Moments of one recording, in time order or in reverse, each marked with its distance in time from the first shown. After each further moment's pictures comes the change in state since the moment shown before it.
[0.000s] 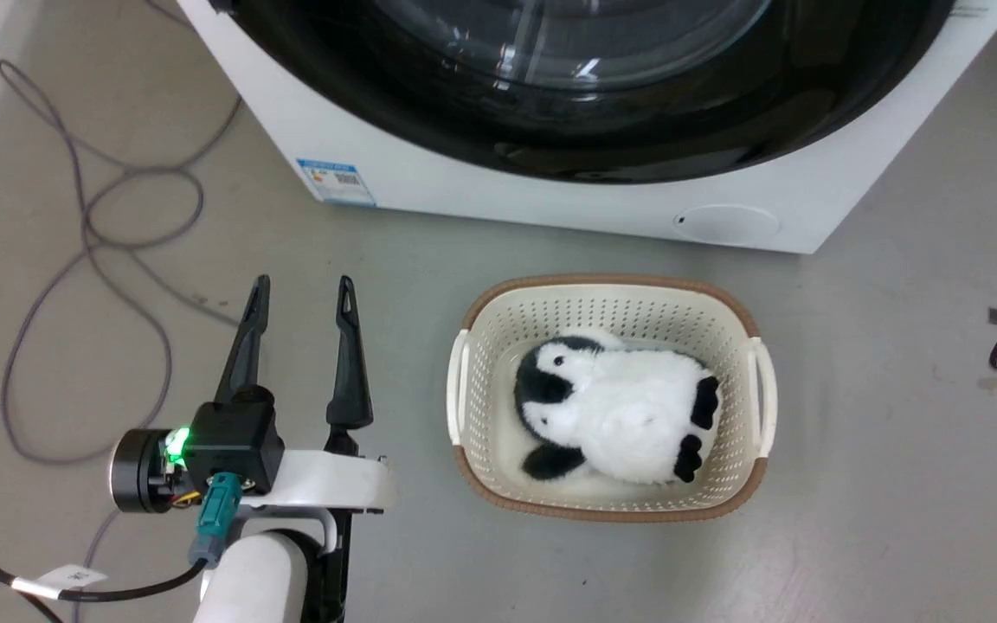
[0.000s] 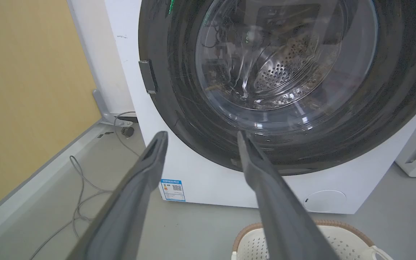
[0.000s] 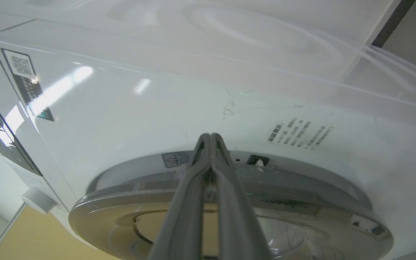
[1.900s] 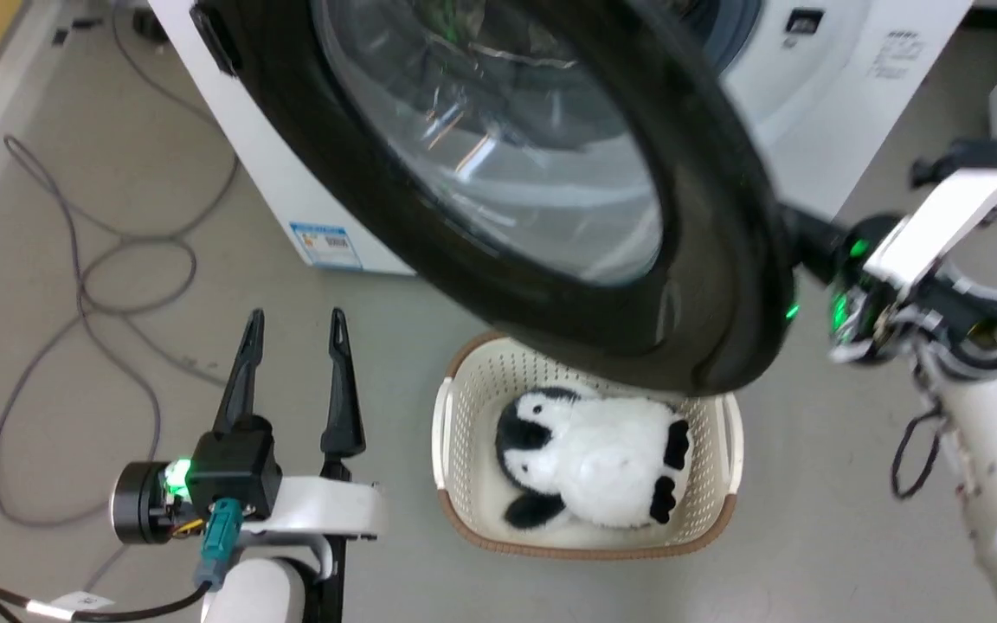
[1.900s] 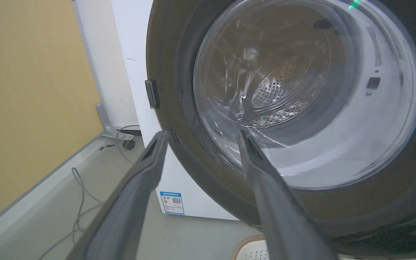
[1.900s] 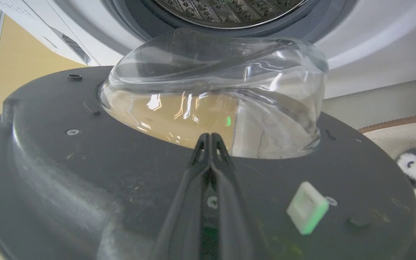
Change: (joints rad) left arm 0.032 0.000 0.014 0.052 0.001 0.010 -0.050; right arm 0.174 0.027 0.317 -0.100 0.104 0.000 0.535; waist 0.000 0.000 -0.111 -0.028
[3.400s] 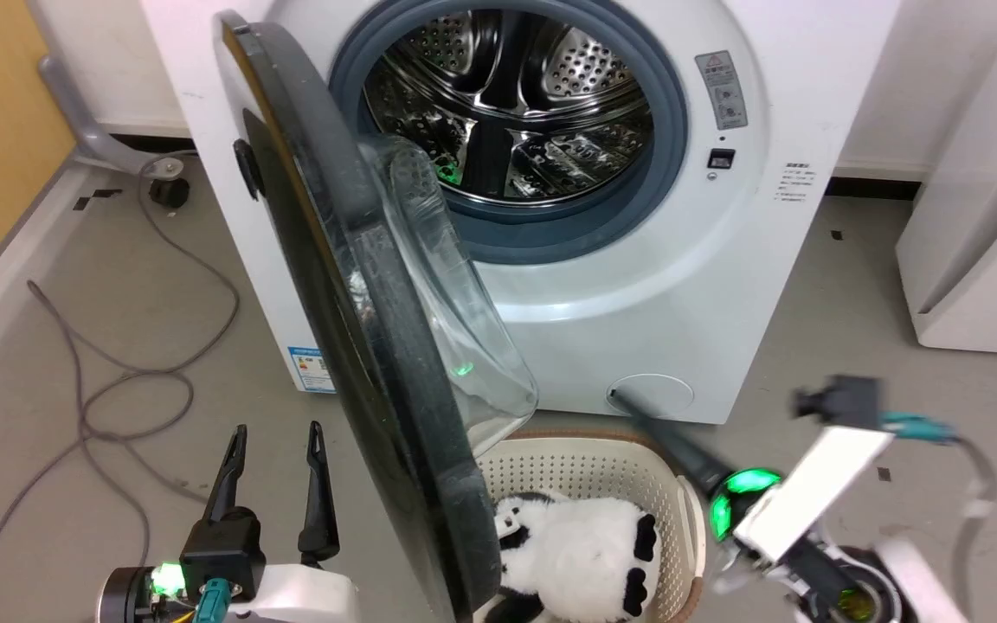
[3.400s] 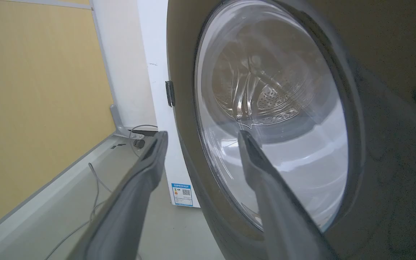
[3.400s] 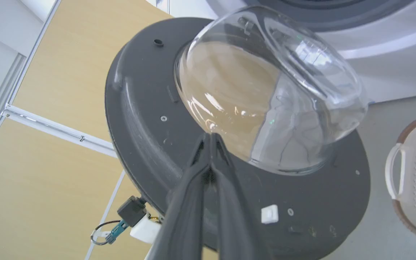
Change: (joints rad) left arm 0.166 0.000 0.064 0.058 0.026 -0.031 0.000; right arm 0.569 0.133 0.099 -0.543 -0.186 0.000 -0.217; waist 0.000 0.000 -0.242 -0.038
